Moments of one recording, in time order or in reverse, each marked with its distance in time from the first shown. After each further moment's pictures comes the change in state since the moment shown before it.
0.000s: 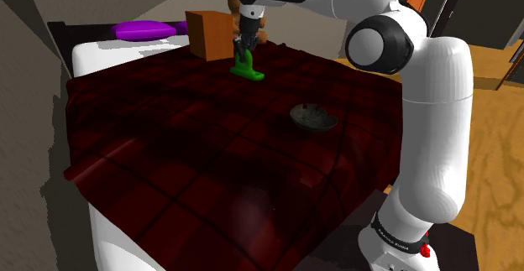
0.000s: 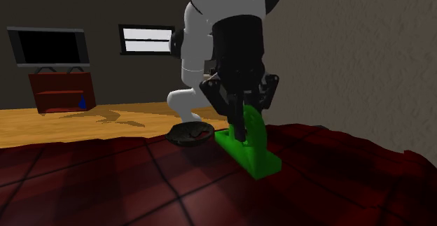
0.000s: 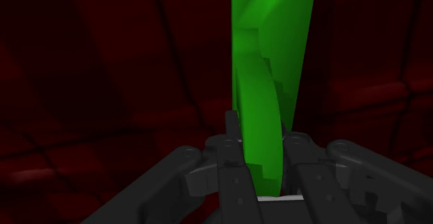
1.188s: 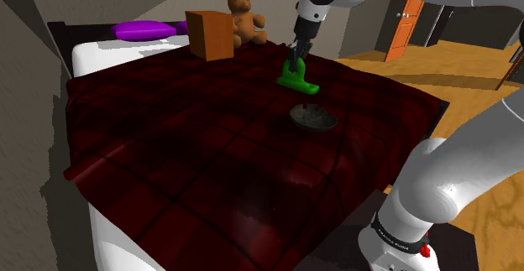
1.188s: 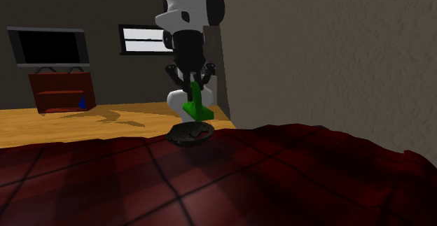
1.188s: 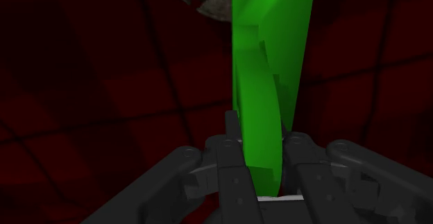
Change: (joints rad) arm -0.010 -0.753 -0.021 -0.857 -0.131 0.114 -0.029
